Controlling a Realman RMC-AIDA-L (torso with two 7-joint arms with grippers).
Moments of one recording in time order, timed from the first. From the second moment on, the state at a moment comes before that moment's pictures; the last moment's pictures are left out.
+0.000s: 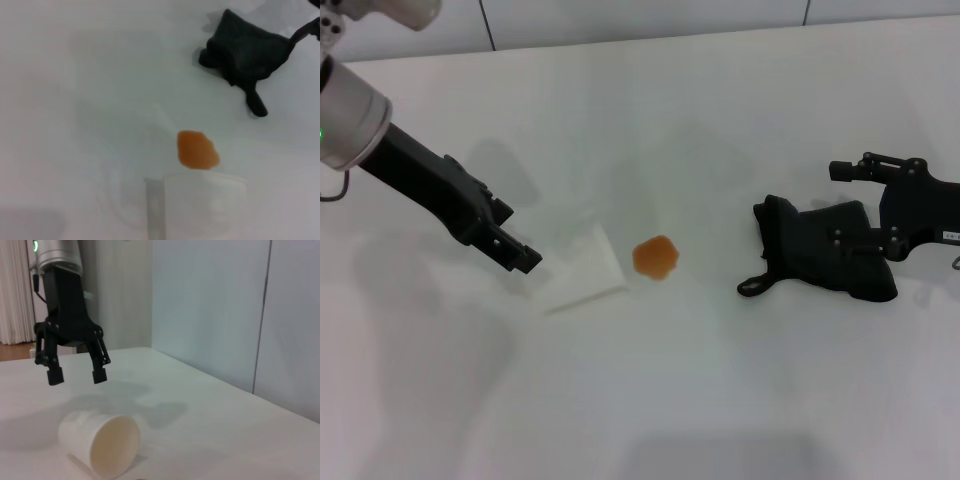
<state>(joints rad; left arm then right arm) -1.38 -2.08 2.85 -0.67 0.53 1.67 -1.61 0.64 2.01 -2.82 0.55 0.40 -1.69 0.80</state>
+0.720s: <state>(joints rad) -1.39 -2.08 2.85 -0.44 0.58 1.45 -1.61 0.64 2.01 -2.82 0.55 0.40 -1.69 0.79</state>
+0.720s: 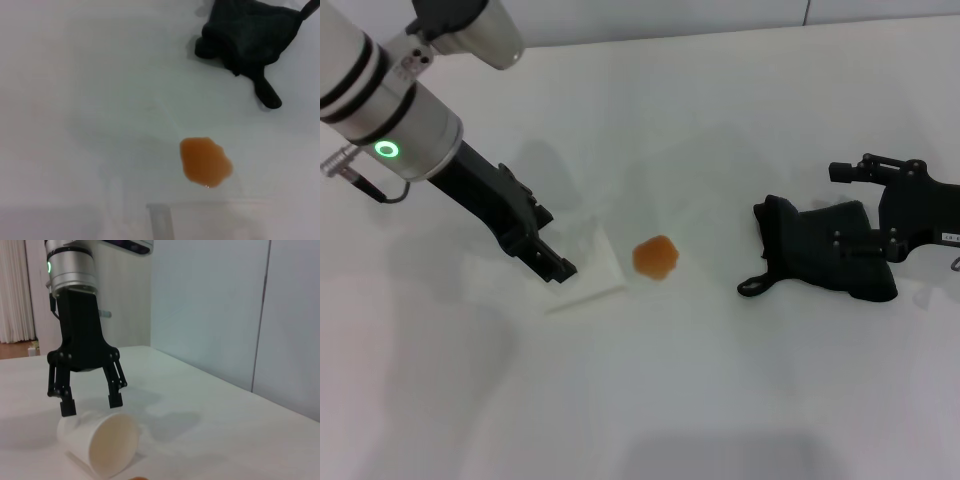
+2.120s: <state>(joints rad) -1.35 -2.08 2.85 -0.36 0.61 1.39 -1.62 0.63 2.01 -2.82 0.55 0.40 -1.69 0.79</state>
